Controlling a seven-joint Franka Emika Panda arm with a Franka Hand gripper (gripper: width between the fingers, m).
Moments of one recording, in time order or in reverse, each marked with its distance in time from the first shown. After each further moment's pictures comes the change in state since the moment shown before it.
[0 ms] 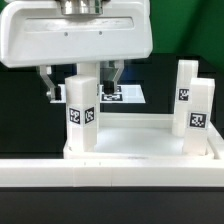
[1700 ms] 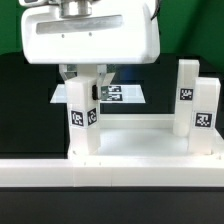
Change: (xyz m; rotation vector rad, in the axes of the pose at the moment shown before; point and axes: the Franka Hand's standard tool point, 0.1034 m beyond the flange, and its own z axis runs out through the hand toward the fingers) arm 0.005 -0.007 0.002 -0.031 0.046 1.165
